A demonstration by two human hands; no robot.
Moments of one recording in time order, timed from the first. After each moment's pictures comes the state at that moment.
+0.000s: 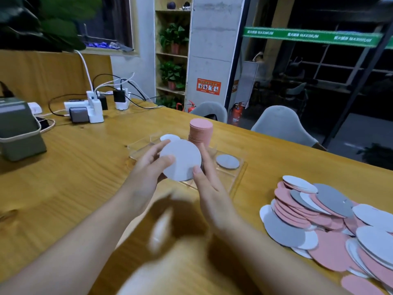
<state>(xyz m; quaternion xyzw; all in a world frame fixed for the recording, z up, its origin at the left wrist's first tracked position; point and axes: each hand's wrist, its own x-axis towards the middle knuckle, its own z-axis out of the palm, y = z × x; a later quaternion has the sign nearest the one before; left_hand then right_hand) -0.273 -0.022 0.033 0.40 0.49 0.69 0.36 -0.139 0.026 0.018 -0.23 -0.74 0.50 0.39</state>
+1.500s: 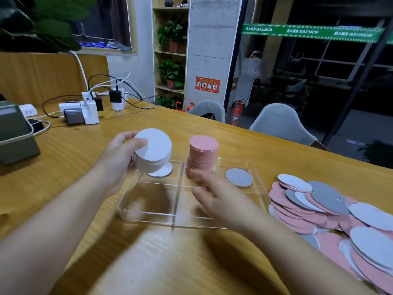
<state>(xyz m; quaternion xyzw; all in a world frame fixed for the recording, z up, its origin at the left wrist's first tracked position) -0.320 -0.002 0.054 0.33 0.59 0.67 0.30 -0.103 0.040 0.047 -0.31 -0.90 0.27 0.17</state>
